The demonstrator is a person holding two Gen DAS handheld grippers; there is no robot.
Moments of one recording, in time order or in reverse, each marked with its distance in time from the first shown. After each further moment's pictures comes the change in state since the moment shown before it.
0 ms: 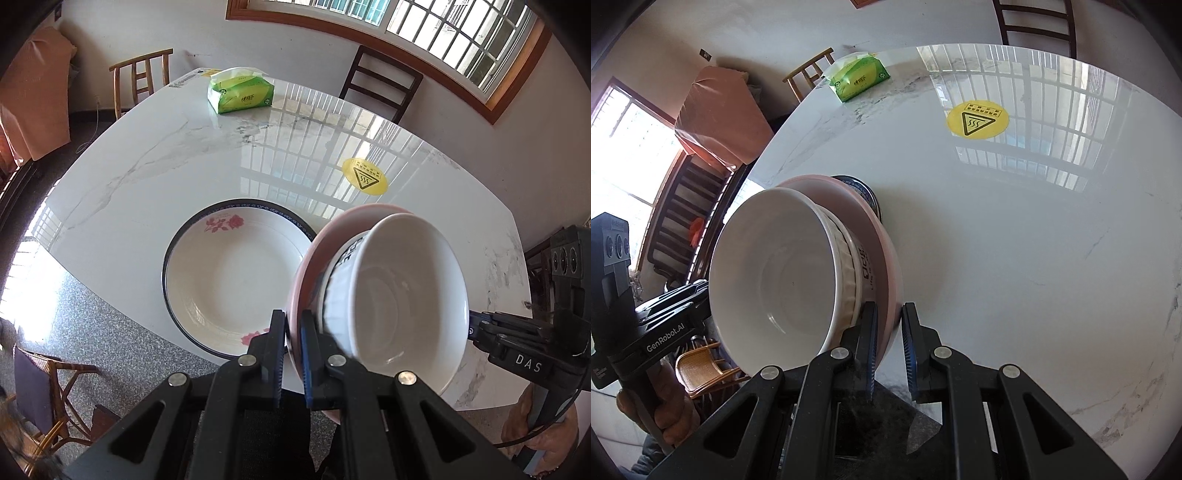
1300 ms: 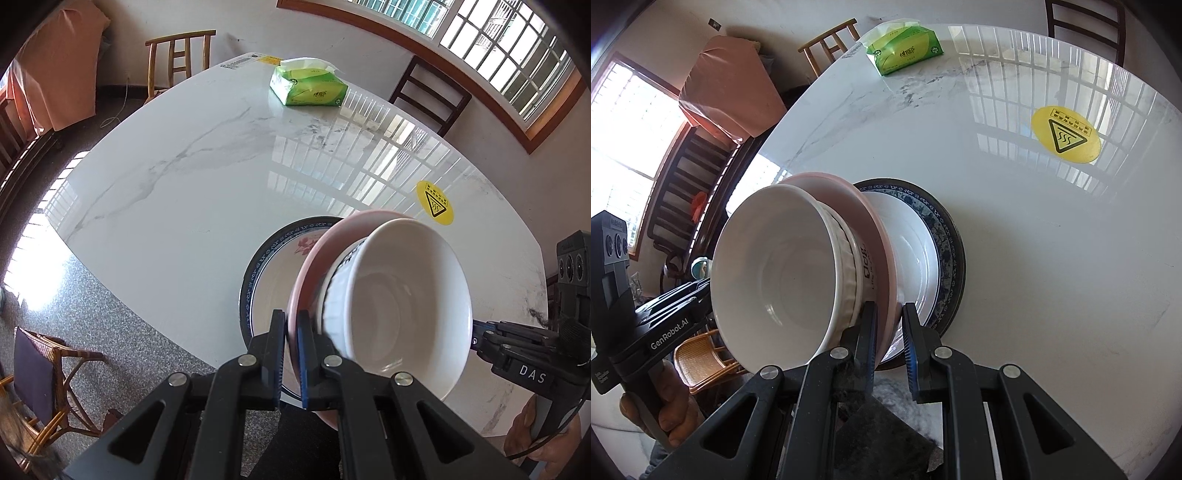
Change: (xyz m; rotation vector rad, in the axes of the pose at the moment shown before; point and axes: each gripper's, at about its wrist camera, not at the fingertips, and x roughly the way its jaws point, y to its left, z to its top) left arm 0.033 0.097 0.031 -0.109 0.022 0.045; right arm 0.069 0.064 0.047 -0.066 0.105 0.007
